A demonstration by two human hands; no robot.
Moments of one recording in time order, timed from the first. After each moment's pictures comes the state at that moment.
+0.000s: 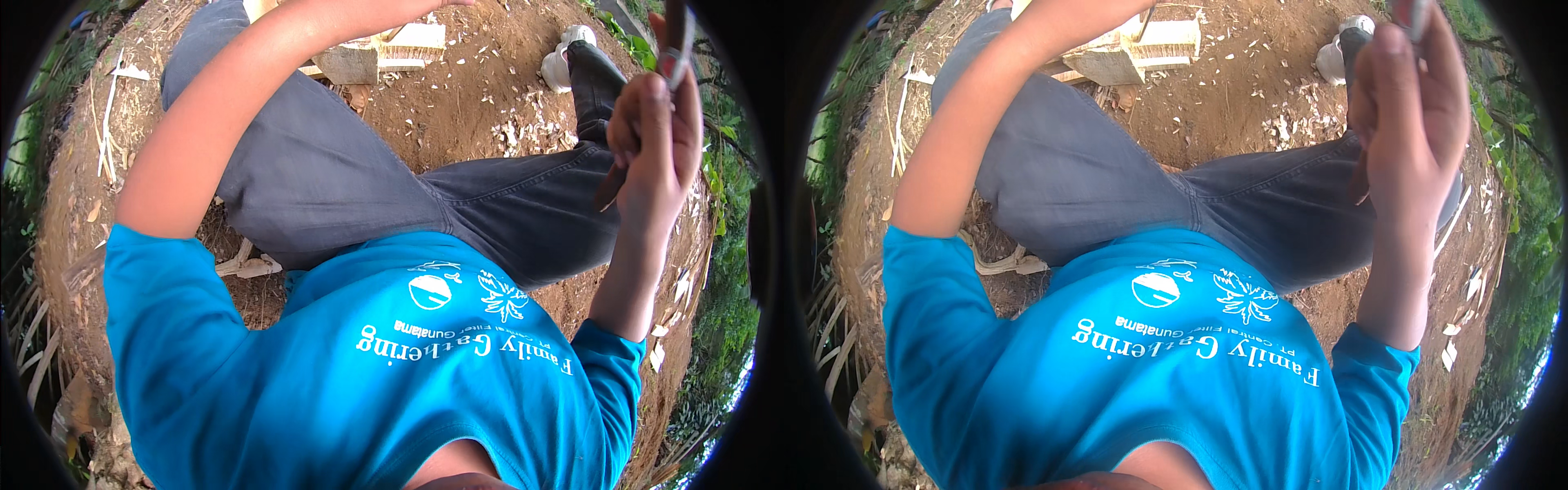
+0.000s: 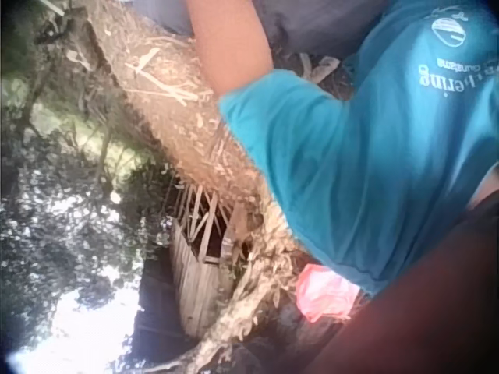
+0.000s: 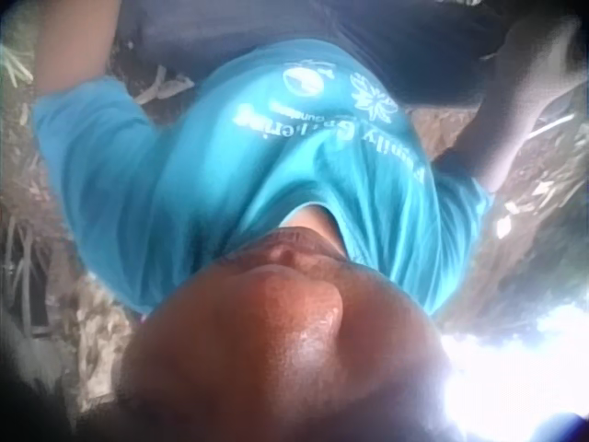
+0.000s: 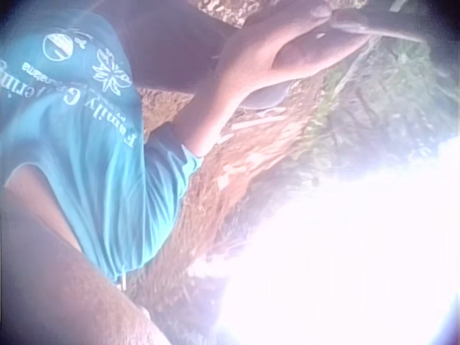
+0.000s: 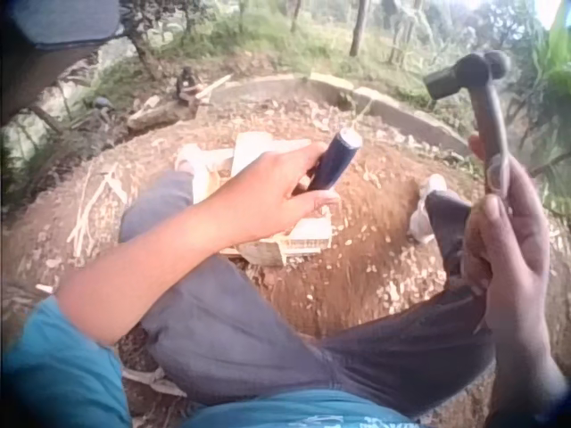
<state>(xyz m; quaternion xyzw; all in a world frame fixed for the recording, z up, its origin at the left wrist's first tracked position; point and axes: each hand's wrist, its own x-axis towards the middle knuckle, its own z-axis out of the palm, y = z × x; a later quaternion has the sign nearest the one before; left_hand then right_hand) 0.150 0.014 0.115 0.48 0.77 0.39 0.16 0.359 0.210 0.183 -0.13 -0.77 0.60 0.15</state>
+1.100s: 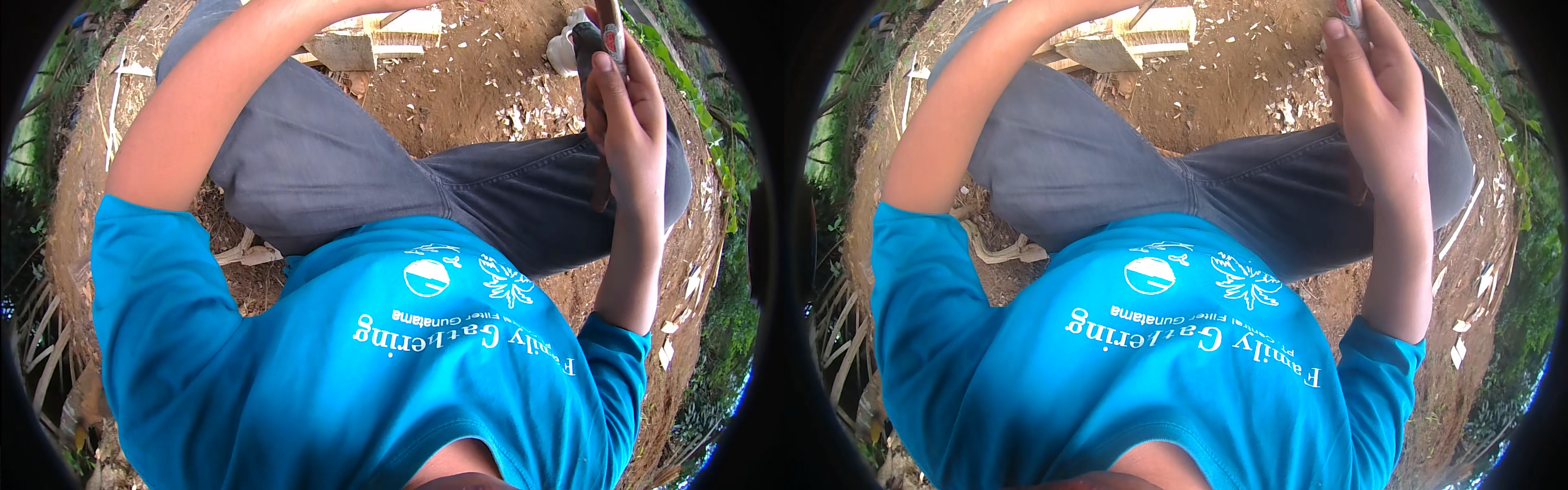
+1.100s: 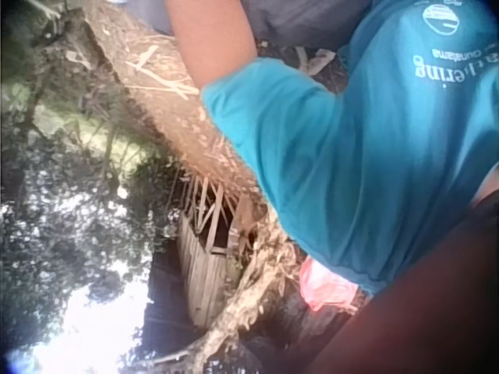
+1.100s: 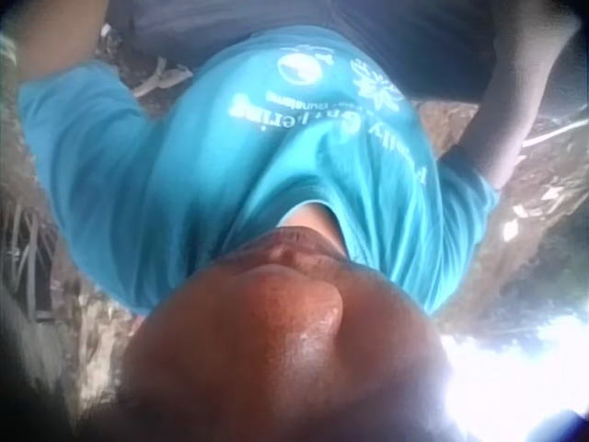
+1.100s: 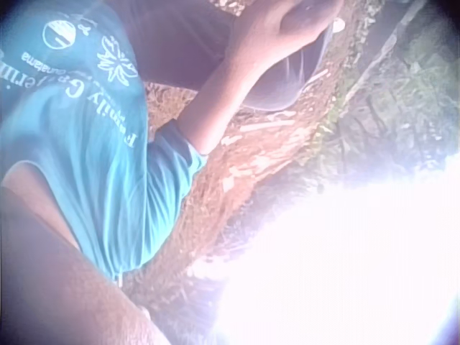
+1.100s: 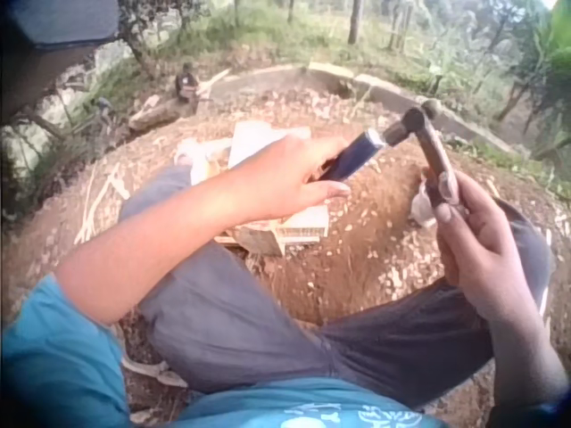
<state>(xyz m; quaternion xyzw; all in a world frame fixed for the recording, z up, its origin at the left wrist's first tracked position) 0.156 0.042 0.121 0.51 0.79 0.28 0.21 0.375 0.224 0.150 -0.22 -0.76 0.62 0.04</state>
